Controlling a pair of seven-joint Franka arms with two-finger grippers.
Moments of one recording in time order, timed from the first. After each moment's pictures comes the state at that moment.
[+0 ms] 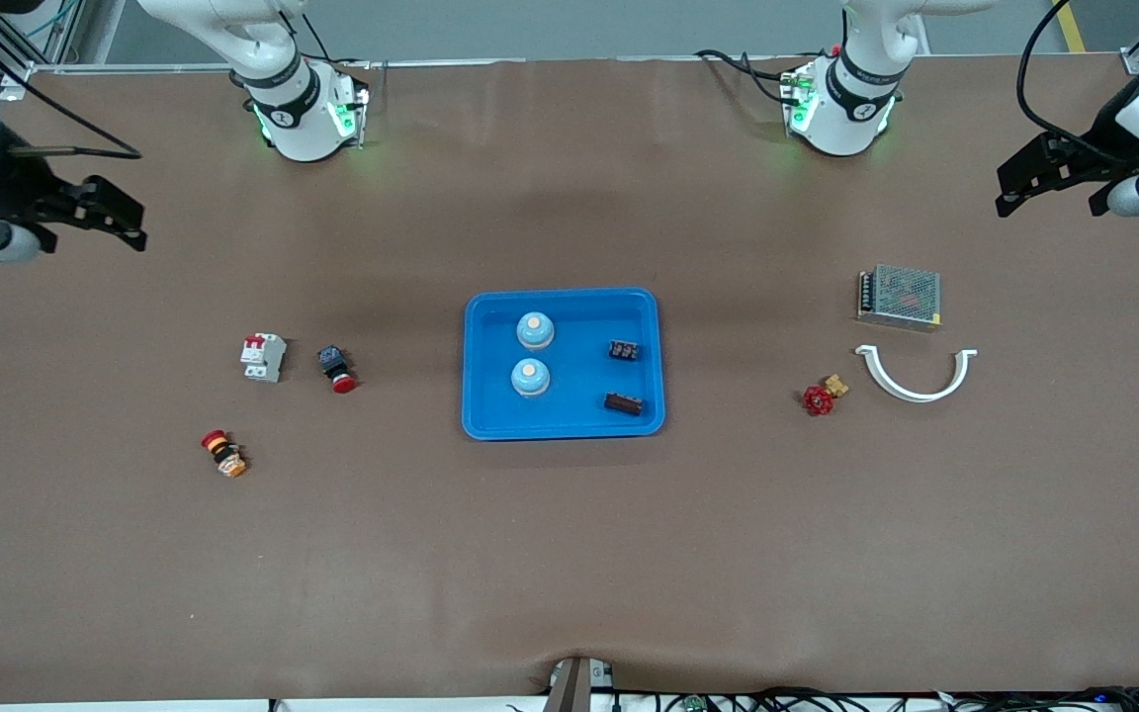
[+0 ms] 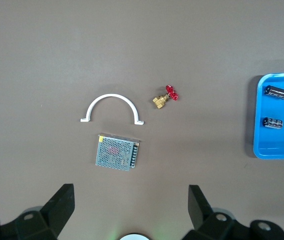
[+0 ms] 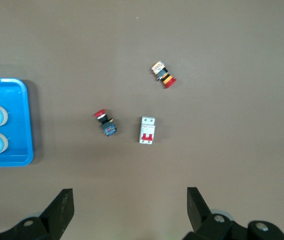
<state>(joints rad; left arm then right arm) -0.05 -0.13 -0.04 -1.65 0.01 1.51 -0.08 -0.01 -0.08 0.06 -1.64 -0.03 1.55 0.02</state>
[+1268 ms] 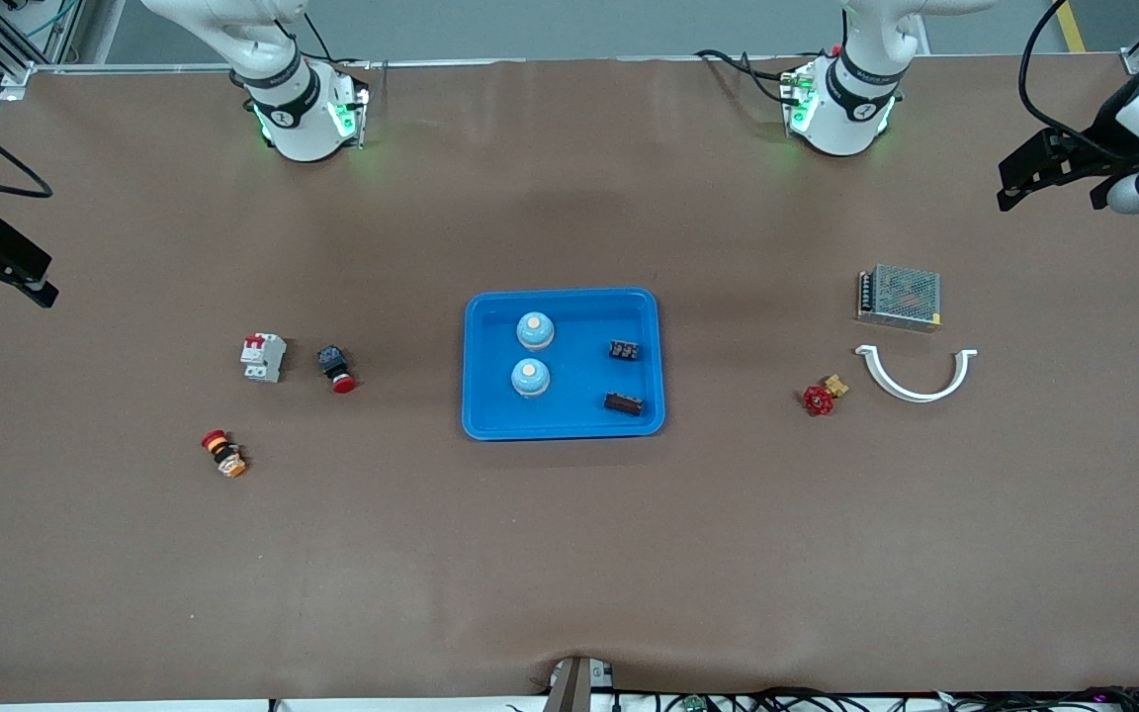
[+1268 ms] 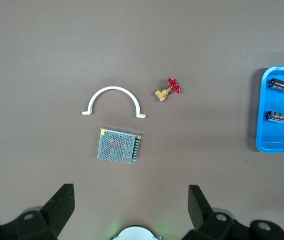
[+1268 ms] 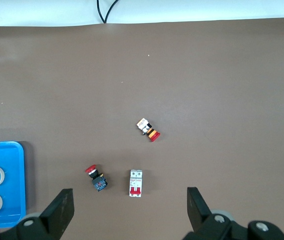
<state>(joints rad) -0.05 -0.14 -0.04 -1.65 0.01 1.48 -0.08 -0.09 -0.01 0.07 -1.54 -0.02 1.71 0.01</state>
